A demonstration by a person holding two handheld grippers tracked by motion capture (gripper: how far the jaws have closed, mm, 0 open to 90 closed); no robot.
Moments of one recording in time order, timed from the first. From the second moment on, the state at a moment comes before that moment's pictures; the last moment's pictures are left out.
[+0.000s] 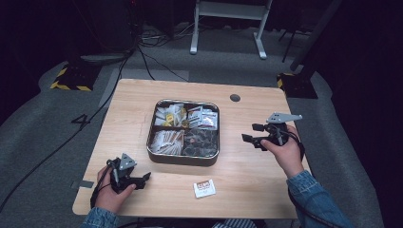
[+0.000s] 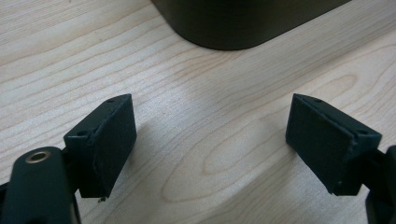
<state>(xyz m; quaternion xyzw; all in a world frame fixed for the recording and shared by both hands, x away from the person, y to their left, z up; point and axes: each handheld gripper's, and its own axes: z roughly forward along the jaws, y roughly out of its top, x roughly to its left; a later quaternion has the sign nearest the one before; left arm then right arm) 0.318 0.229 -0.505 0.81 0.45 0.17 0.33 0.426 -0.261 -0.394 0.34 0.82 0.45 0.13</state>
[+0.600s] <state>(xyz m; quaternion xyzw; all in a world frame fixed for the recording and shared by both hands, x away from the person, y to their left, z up) 0.319 0.229 -0.505 0.81 0.45 0.17 0.33 0.402 -0.291 -0.463 0.39 0.80 0.43 0.13</state>
